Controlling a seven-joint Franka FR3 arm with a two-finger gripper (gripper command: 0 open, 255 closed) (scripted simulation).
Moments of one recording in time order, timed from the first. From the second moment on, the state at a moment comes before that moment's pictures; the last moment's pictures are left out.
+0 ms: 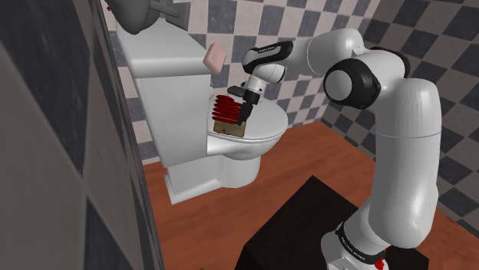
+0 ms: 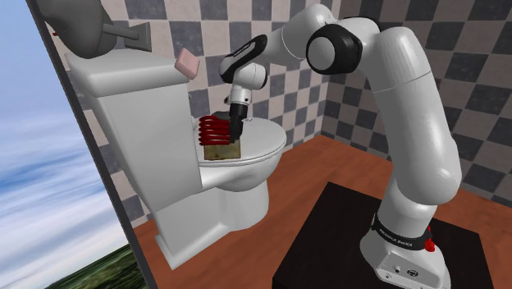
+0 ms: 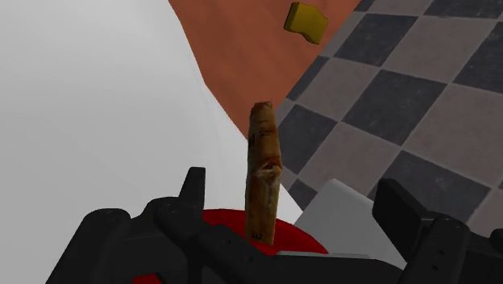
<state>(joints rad) -0.04 0.54 -0.27 -1.60 0.58 1.75 -0.94</state>
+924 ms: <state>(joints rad) -0.05 0.56 -0.27 -1.62 0.59 1.79 -0.97</state>
